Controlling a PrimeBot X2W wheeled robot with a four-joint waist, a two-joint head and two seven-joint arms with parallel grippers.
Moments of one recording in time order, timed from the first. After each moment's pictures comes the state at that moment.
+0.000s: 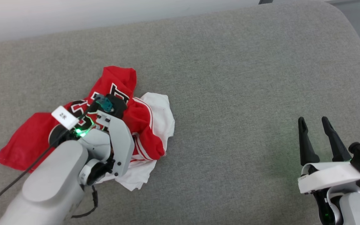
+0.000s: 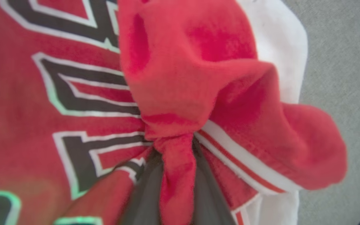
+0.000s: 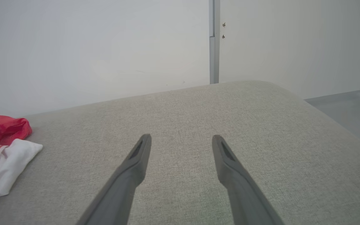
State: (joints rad) left arm -0.68 0.50 -0.69 0.36 -0.71 0.00 0.67; right arm -0.25 -0.12 0.03 0.27 0.32 0.13 -0.26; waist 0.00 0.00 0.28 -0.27
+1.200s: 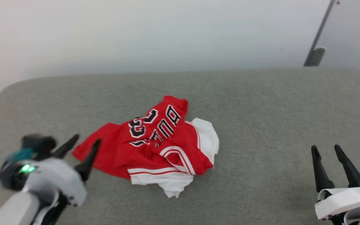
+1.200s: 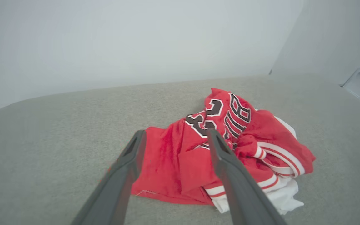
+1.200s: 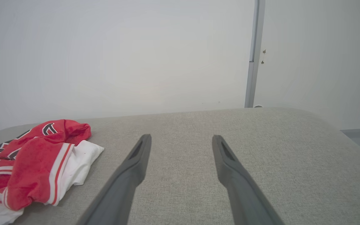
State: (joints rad) left arm -0.31 0.65 -0.44 0.17 -0.81 0.00 0.07; right arm -0.13 -0.22 0.04 0.29 0.36 0.13 -0.24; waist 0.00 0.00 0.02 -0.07
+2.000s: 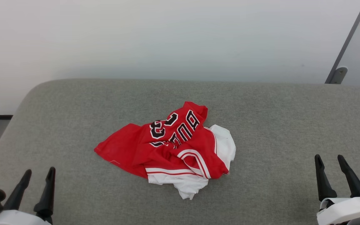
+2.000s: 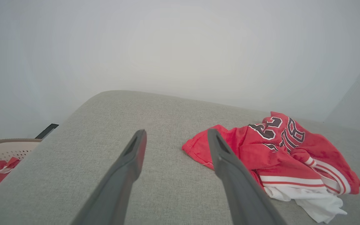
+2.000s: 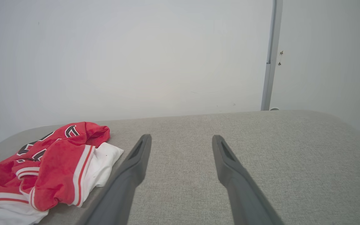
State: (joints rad) left arm 0.05 0.67 -0.22 0.09 -0.86 0.07 -0.25; right arm -0.07 -0.20 0.00 0.27 0.36 0.13 -0.24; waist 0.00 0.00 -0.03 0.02
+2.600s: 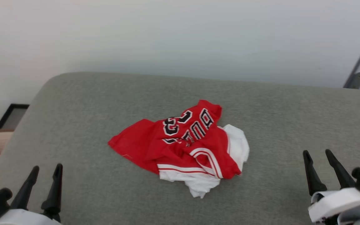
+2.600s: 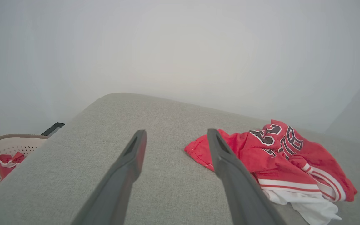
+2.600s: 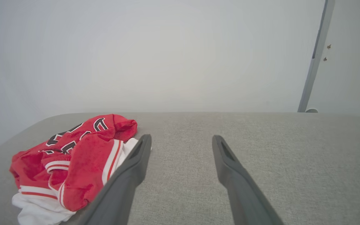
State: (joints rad) left arm 0.05 0.64 -0.21 0.06 -0.84 0.07 -0.26; right arm -0.11 -0.21 0.06 0.27 0.37 0.13 -0.18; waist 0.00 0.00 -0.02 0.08
